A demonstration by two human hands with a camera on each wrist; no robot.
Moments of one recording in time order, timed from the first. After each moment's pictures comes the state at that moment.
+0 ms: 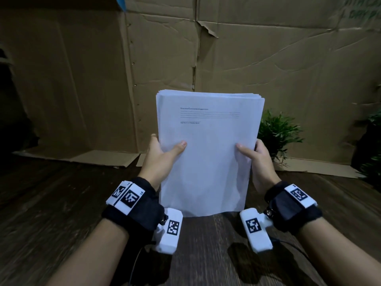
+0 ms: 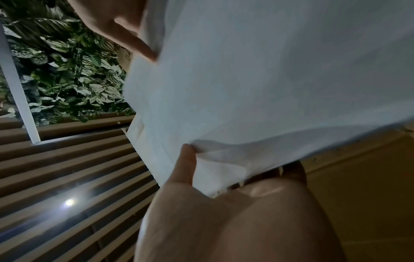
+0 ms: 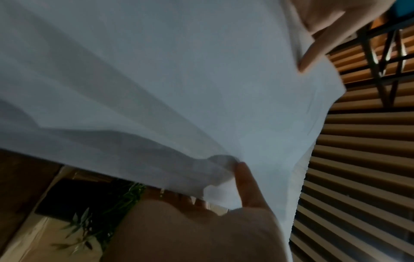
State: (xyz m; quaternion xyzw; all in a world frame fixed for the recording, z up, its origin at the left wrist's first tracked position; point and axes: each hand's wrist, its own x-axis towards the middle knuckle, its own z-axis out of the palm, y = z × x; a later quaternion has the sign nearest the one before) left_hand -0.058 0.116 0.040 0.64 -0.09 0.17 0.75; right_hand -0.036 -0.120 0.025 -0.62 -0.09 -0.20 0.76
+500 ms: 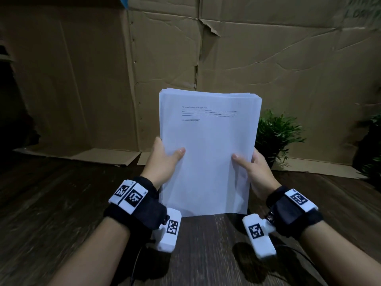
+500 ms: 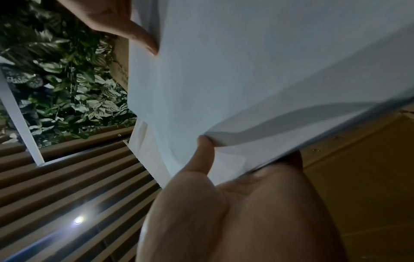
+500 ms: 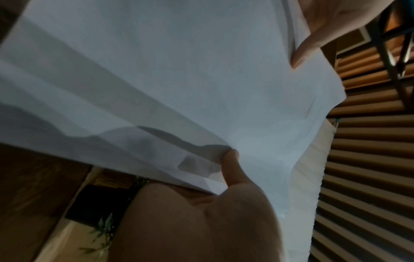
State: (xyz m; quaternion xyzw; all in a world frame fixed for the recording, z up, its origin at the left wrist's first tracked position) left_hand -0.045 0.123 0.027 0.71 -0.10 0.17 0.68; right_hand -0.034 -0.124 0.003 -0.67 -0.13 -0.14 0.72
